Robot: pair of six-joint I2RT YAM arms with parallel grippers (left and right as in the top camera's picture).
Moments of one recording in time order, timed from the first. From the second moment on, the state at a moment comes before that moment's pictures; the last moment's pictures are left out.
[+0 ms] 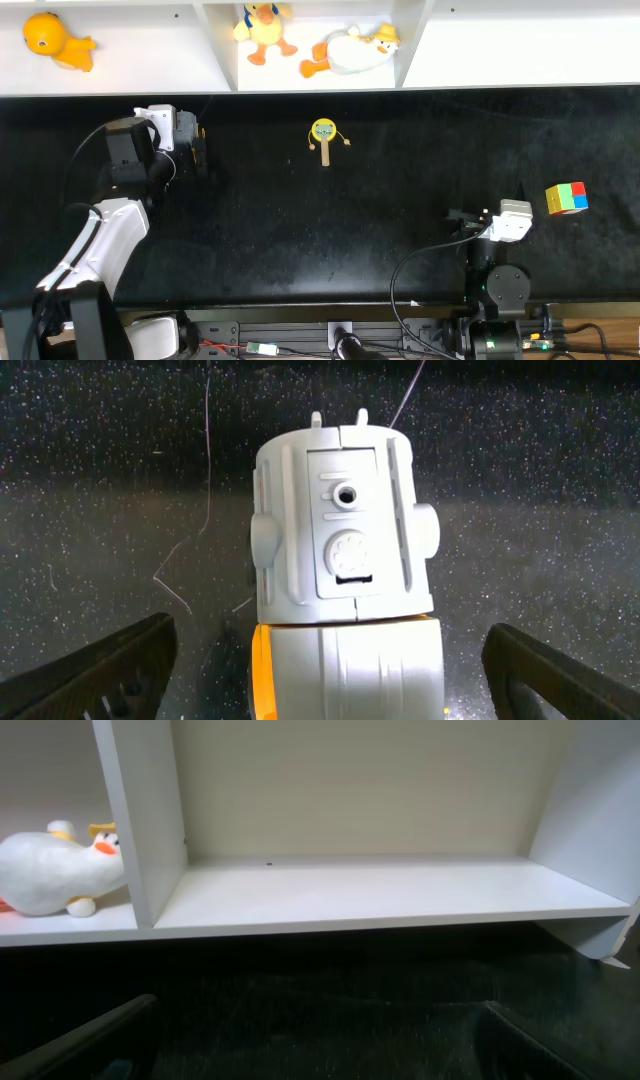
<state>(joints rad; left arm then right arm) 0.10 1.45 0.67 -0.06 0.12 0.02 0.04 0.01 0.02 0.00 0.19 0.00</state>
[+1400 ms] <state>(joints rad) 0.10 1.40 0.67 -0.08 0.12 0.06 0.04 0.01 0.02 0.00 0.19 0.00</state>
